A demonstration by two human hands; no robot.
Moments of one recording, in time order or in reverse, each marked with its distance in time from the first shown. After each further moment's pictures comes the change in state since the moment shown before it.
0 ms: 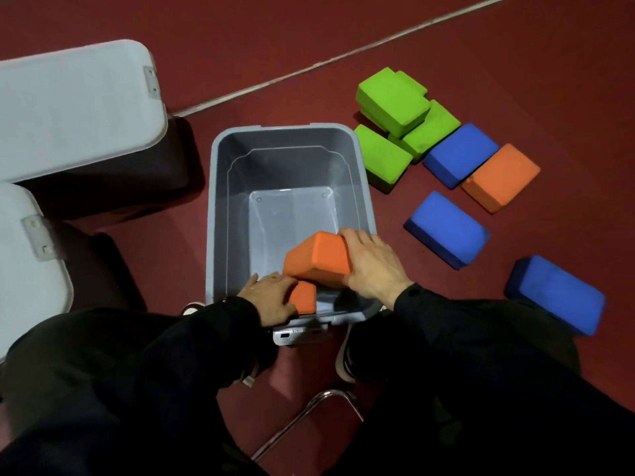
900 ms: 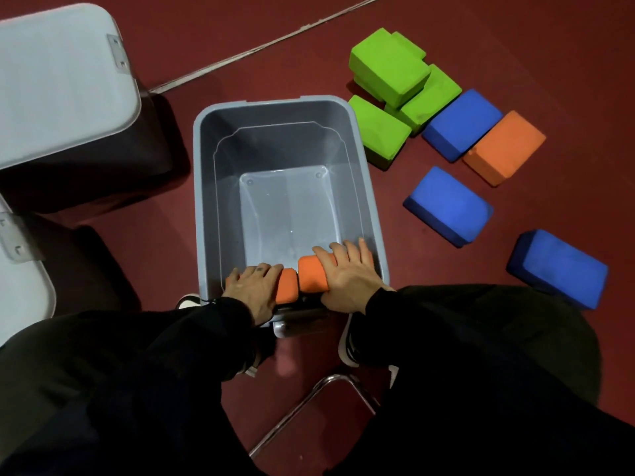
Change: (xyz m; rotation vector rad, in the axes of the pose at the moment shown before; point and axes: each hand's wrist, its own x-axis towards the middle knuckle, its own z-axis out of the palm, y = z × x) left_hand 0.007 -0.022 0.028 0.152 0.036 -0.025; right_hand 0.000 -0.011 0.068 -0.065 -0.245 -0.054
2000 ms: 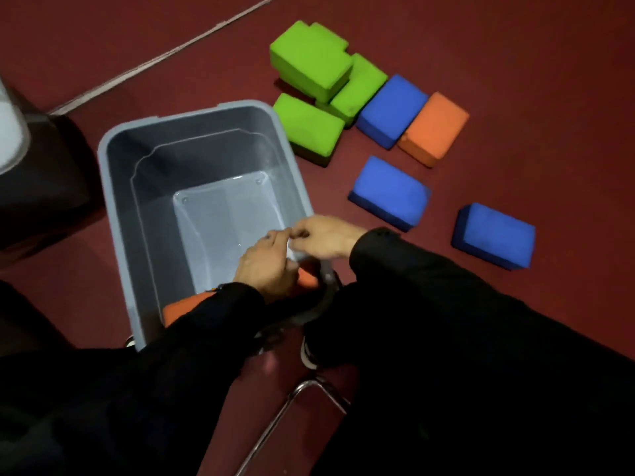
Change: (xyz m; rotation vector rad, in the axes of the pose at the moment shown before) left_hand 0.056 0.110 -0.081 -0.319 0.194 0.143; right_hand 0.024 0.061 -0.095 0.390 -0.116 0.080
